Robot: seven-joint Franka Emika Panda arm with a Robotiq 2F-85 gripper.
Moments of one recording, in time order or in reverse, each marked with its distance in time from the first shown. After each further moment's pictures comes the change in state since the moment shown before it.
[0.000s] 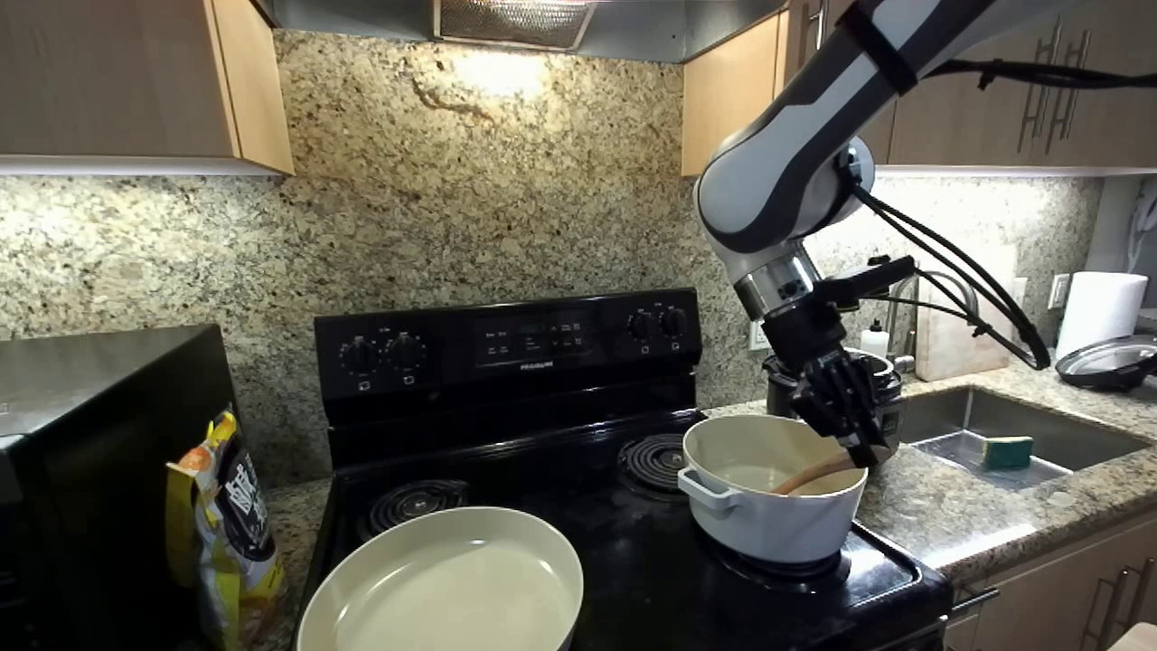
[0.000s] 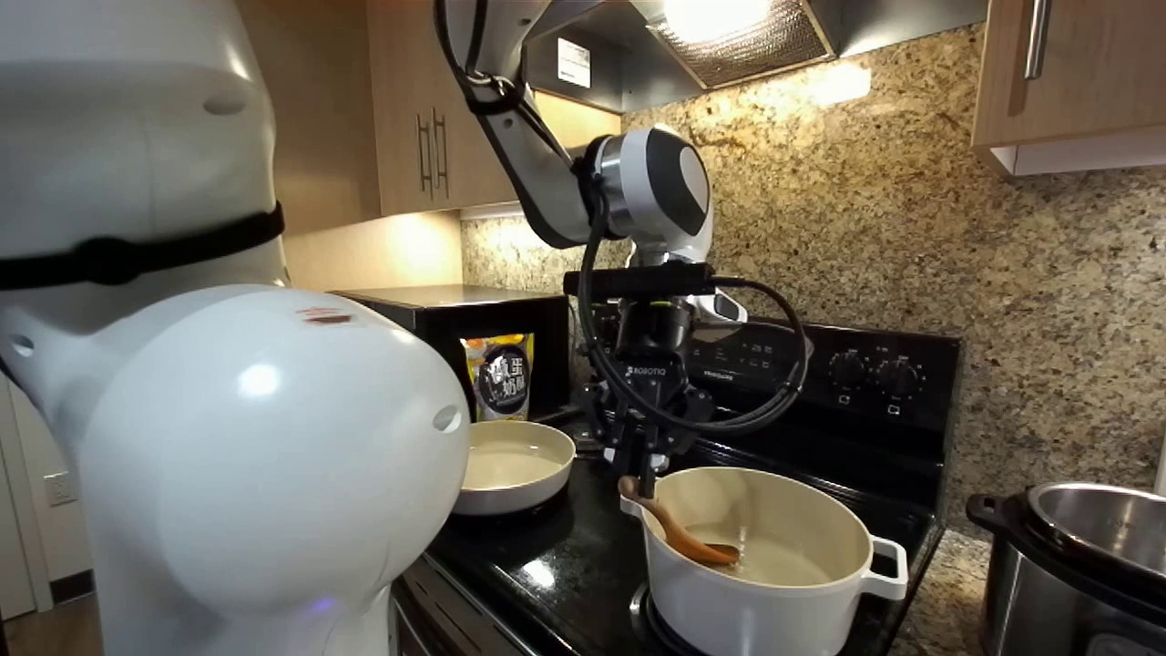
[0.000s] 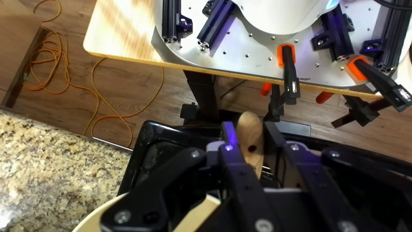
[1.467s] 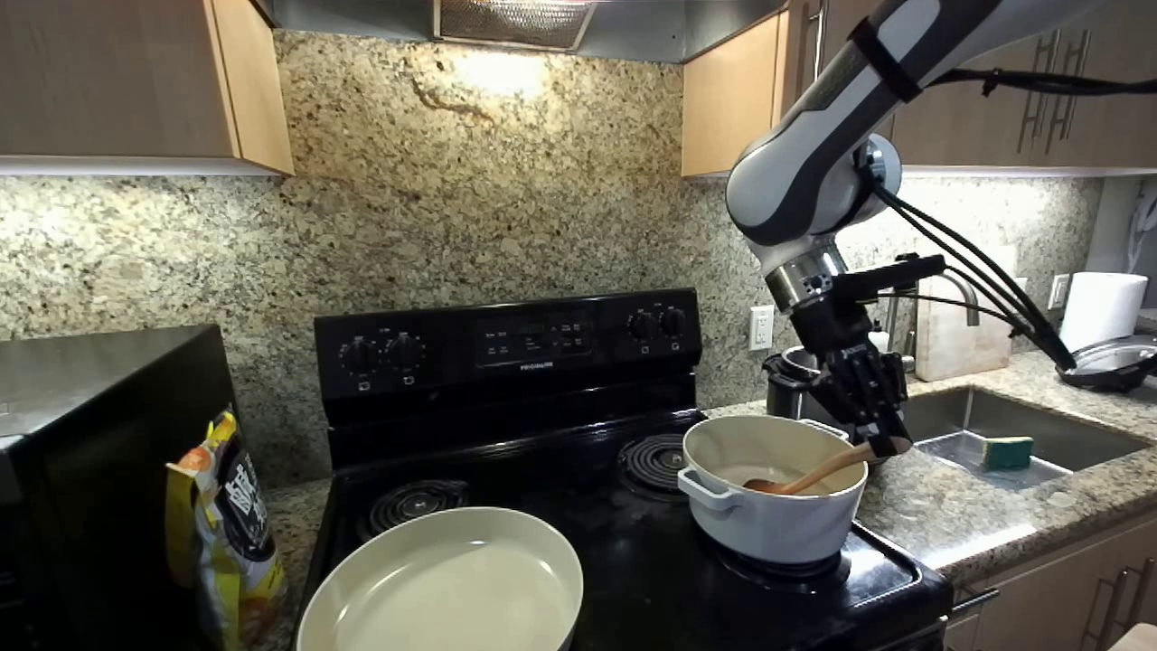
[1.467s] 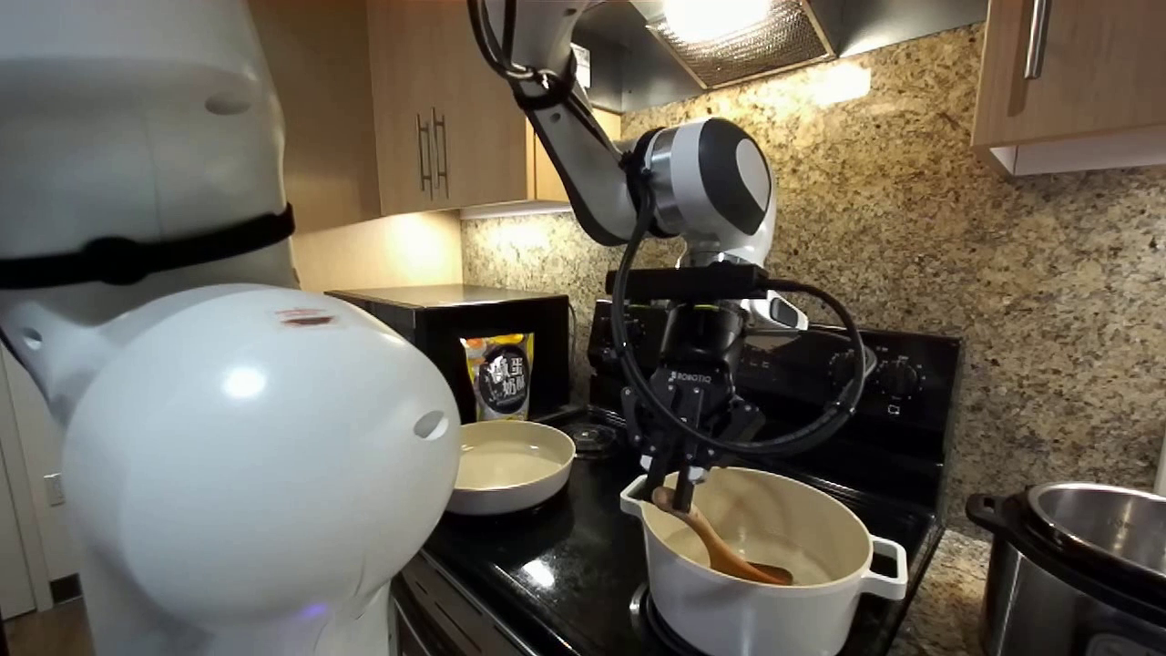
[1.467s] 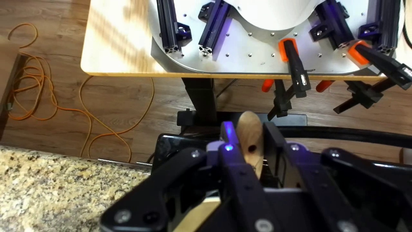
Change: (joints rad) arm -0.056 0.026 -0.081 0.032 0.004 -0.015 0.011
